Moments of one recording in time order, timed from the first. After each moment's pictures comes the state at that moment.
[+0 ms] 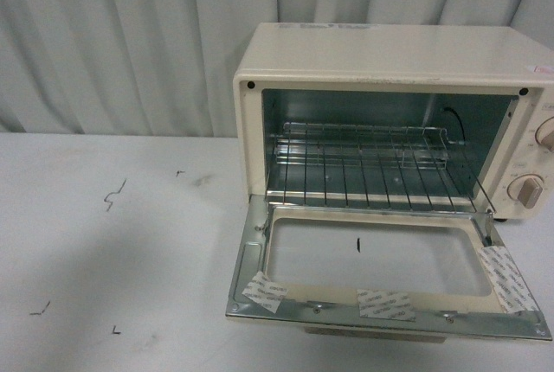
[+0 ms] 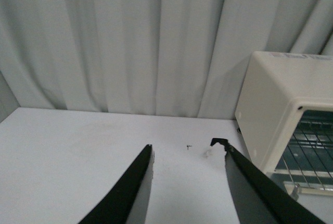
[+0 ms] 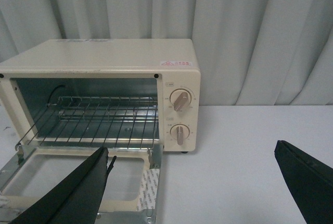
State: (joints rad) left arm -0.12 0.85 0.19 0.64 -0.12 -0.04; right arm 0.00 0.00 0.01 0.00 0.00 -0.02
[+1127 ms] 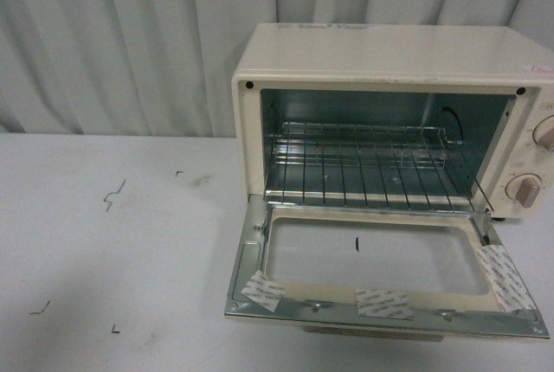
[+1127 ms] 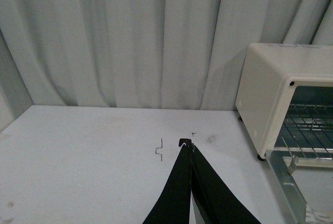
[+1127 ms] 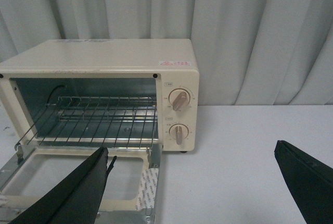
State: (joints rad) left arm 0.00 0.35 0.01 0.35 0.00 -0.01; right arm 0.00 0.00 0.01 0.00 0.00 -0.02
